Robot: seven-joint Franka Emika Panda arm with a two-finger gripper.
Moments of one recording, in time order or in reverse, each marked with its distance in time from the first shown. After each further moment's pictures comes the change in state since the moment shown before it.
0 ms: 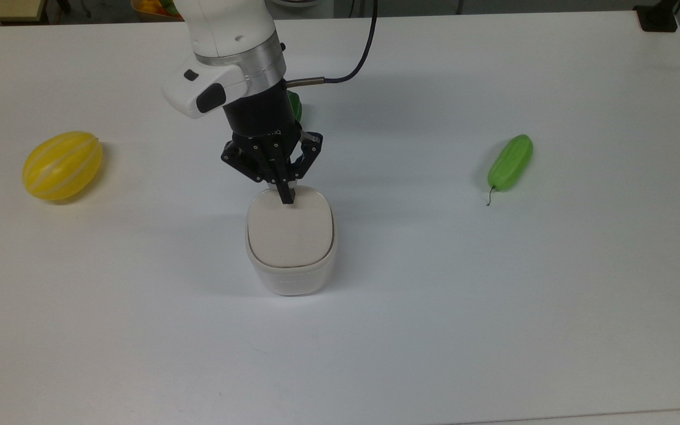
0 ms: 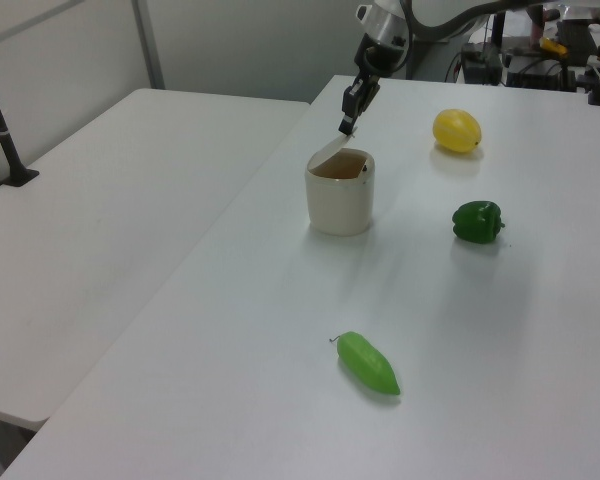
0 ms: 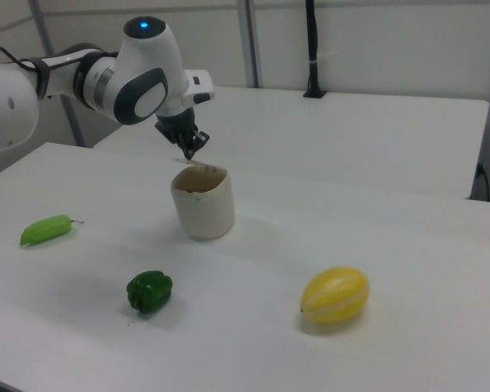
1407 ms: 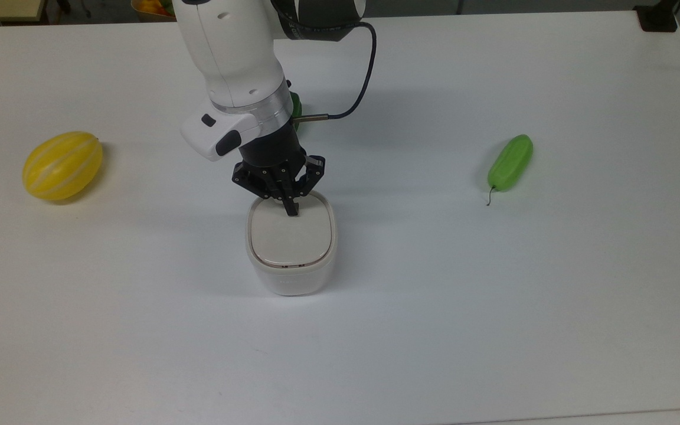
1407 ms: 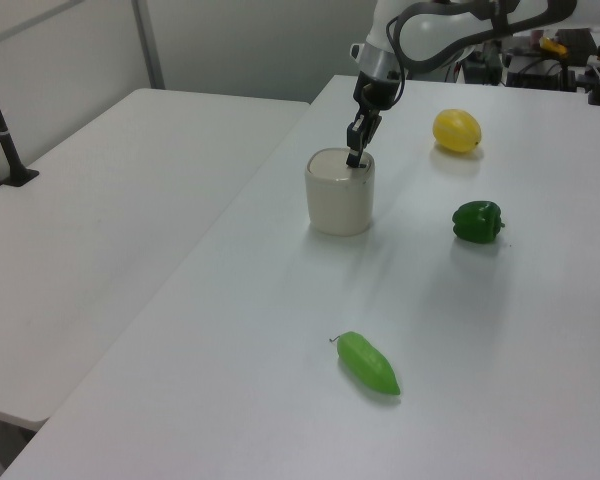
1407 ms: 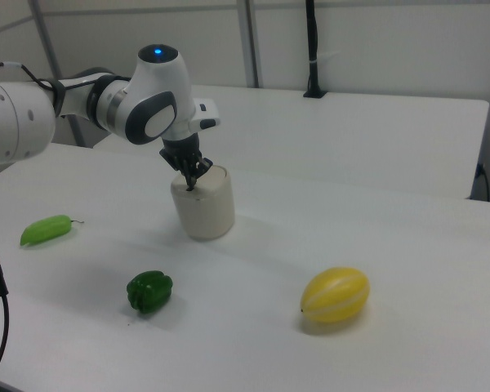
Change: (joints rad) arm 0.002 0.073 0.001 -0.009 -0.021 -0.030 -0.016
